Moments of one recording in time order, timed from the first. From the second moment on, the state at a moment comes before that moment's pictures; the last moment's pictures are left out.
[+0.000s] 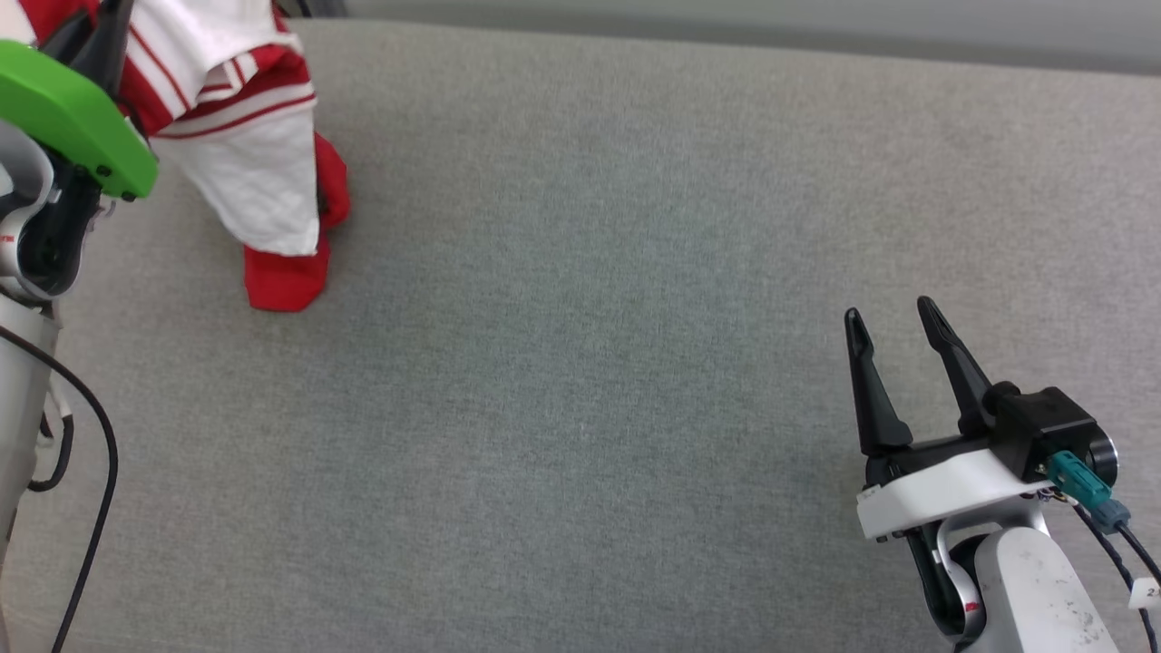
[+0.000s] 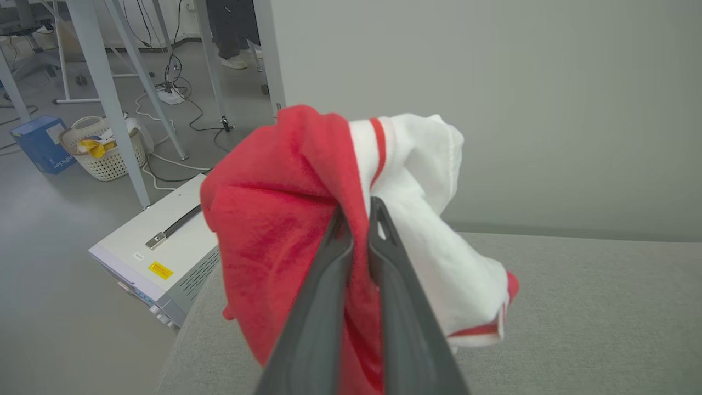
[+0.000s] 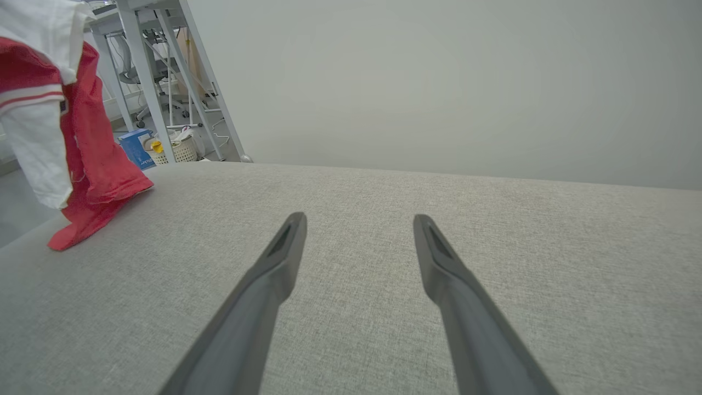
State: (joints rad) left arm -0.92 0.61 -0.38 0.53 -0.80 -0.13 0.09; right arm -0.17 -0.05 0.08 0.10 0.14 0.13 -0.26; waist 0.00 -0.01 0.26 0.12
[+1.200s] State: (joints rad) left arm -0.79 0.09 -0.95 0.62 -0.58 -0.12 0.02; right arm -0.14 -0.05 -0.05 0.05 0.23 0.13 -0.26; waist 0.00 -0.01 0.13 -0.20
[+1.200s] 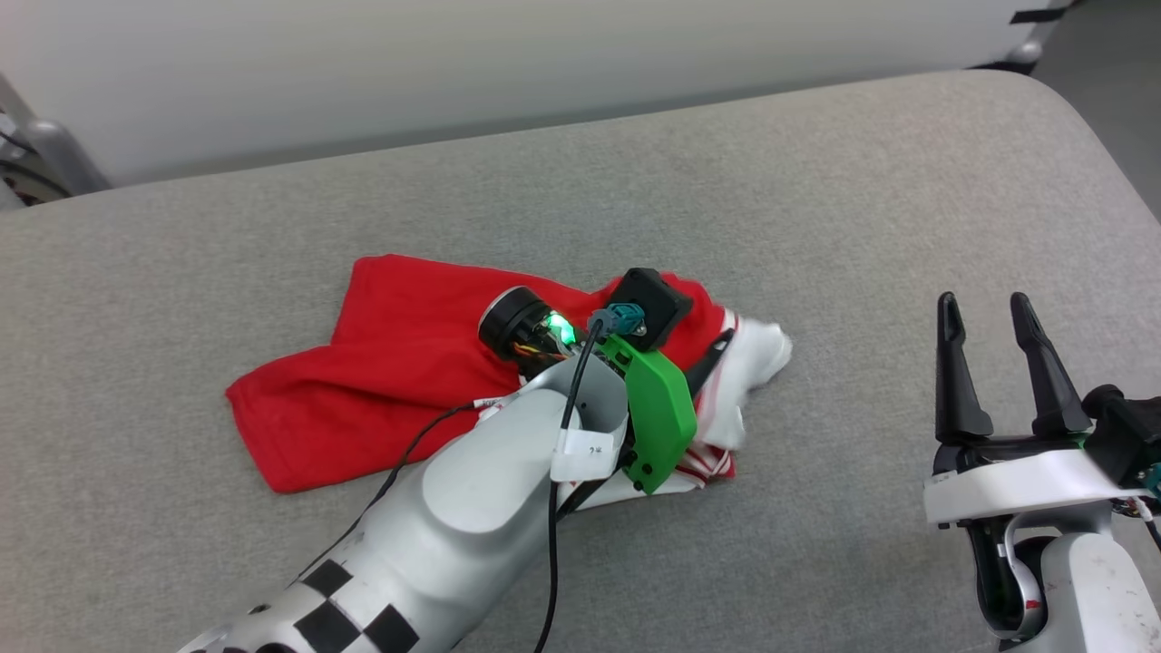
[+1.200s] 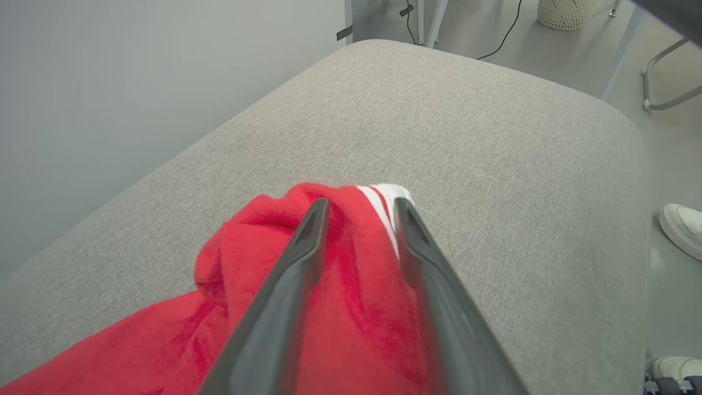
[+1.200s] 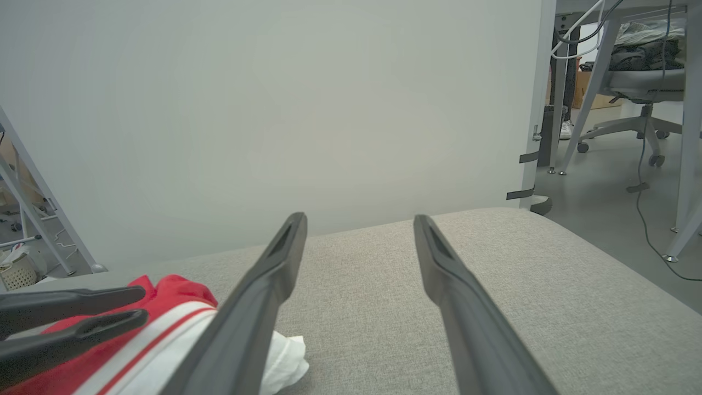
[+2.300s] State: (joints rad) left arm -0.36 0.34 -0.50 0.24 -0.49 0.03 -0.26; right arm -0.04 -0.05 -0.03 0.05 0.20 0.13 -0.26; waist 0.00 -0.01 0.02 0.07
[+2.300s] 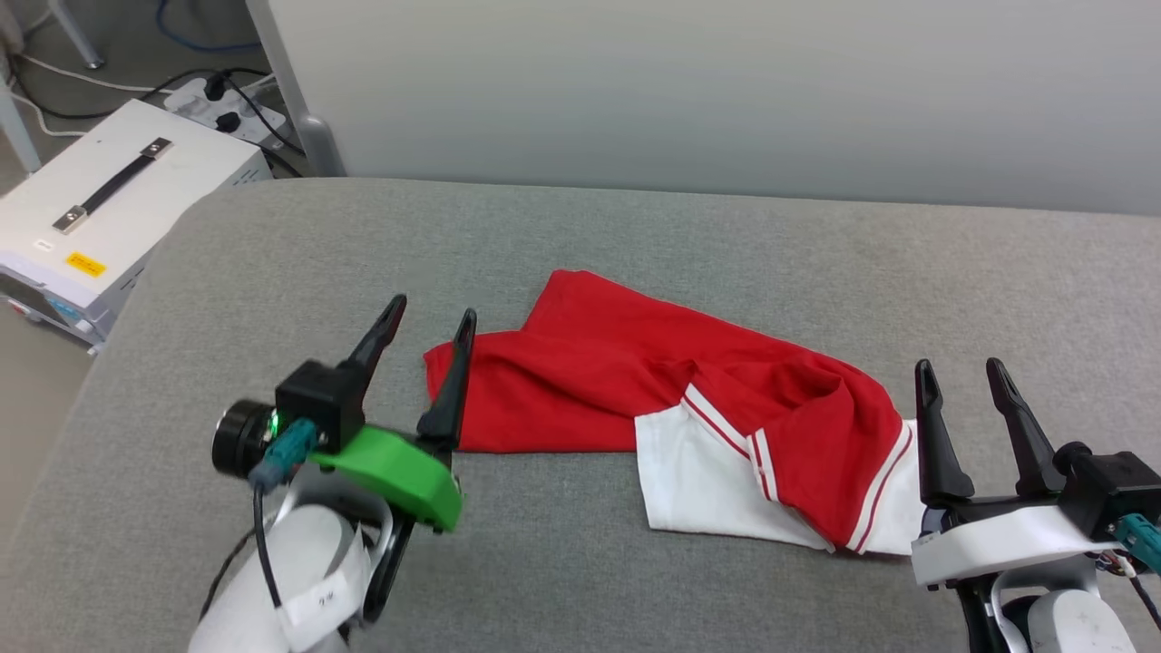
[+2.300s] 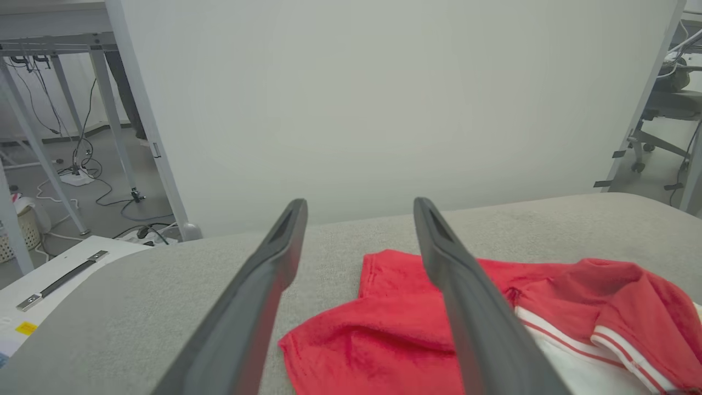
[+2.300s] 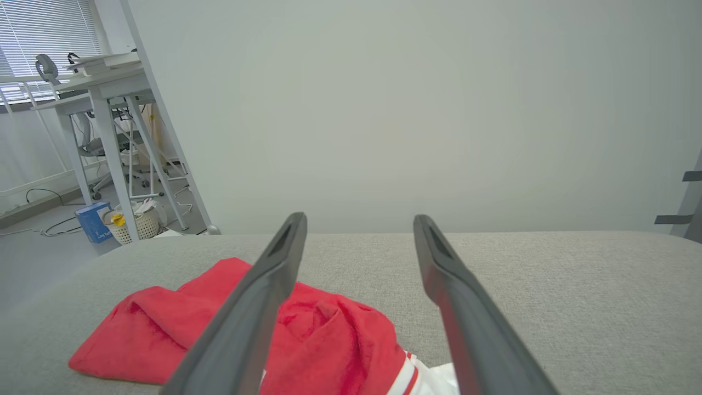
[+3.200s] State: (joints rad) left arm -0.09 0.09 -0.19 0.12 -0.27 -0.10 -0.26; right arm -0.19 -0.09 0.05 0.14 0.12 0.13 -0.04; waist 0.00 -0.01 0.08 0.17
